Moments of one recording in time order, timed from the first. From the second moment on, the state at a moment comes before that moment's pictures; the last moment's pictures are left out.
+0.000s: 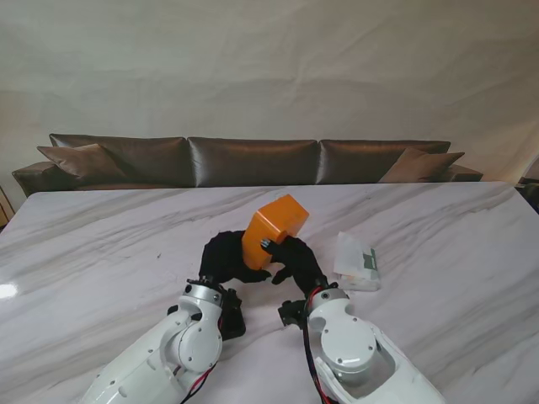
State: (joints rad) left arm 1.35 -1.26 -0.86 -1.34 0.63 -0.04 0.63; right arm -1.57 -1.27 1.02 -1.70 0.06 0.10 -0.28; left_hand 0.54 -1.19 0.66 0.16 0.94 -0.26 1.33 1.29 1.19 -0.18 1.25 0.98 1.12 -0.09 1.34 0.86 1.03 0.06 1.11 0.62; right_hand 0.02 -0.52 0.90 0.17 0.64 0.07 0.60 0.32 0.80 0.21 0.47 0.32 0.72 0.15 0.42 0.30 0.63 0.32 1.33 0.36
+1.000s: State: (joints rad) left arm 1.14 -1.15 -0.77 -1.27 0.81 0.06 0.28; right arm -1.73 -1.24 1.14 -1.77 -0.14 0.16 -0.33; left_hand 0.54 -1.14 0.69 0.17 0.94 -0.30 1.39 1.31 1.20 -0.18 1.26 0.99 1.16 -0.08 1.41 0.84 1.05 0.13 1.13 0.65; right_hand 0.02 -0.50 0.89 0.16 0.61 0.15 0.52 0.28 0.79 0.24 0.46 0.31 0.72 0.31 0.44 0.30 0.59 0.32 1.29 0.38
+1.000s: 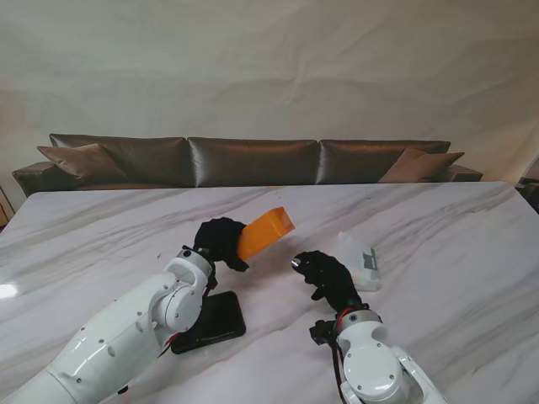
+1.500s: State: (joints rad) left arm 0.99 -1.18 -0.57 -1.11 0.76 0.04 0.22; right arm -1.78 -1.24 1.15 -1.77 -0.21 0.10 -0.42; left_hand 0.52 -1.09 0.69 0.17 0.90 -0.32 1.36 1.34 1.16 -0.20 1.23 1.02 1.17 -0.08 1.36 0.91 1.05 0.13 1.17 0.61; right_hand 0.05 -0.50 0.88 0.16 0.61 0.15 0.53 0.29 0.79 0.24 0.46 0.31 0.73 0.31 0.44 0.31 0.58 0.32 1.28 0.39
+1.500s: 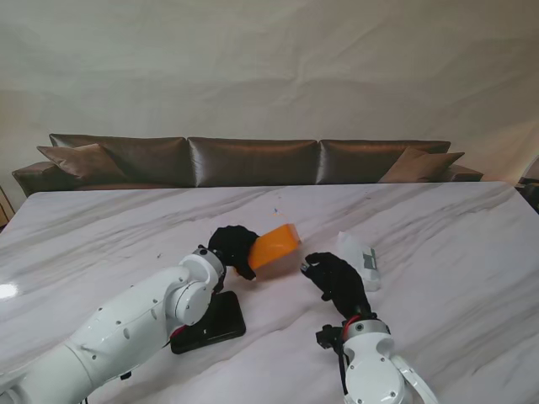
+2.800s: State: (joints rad) left arm 0.93 -1.19 -0.44 -1.07 0.71 0.01 0.10; right arm -1.78 -1.24 1.16 -1.77 -0.18 0.12 -0.42; left_hand 0.43 -0.75 0.79 -0.14 0.77 -0.30 0.87 0.55 0.94 -0.16 0.74 0.54 0.89 0.05 0.77 0.73 0.61 0.10 1.17 0.58; right_hand 0.06 -0.50 0.88 0.16 0.61 0.15 0.53 0.31 0.79 0.23 0.46 0.33 0.74 0.31 0.44 0.32 0.58 0.32 1.28 0.41
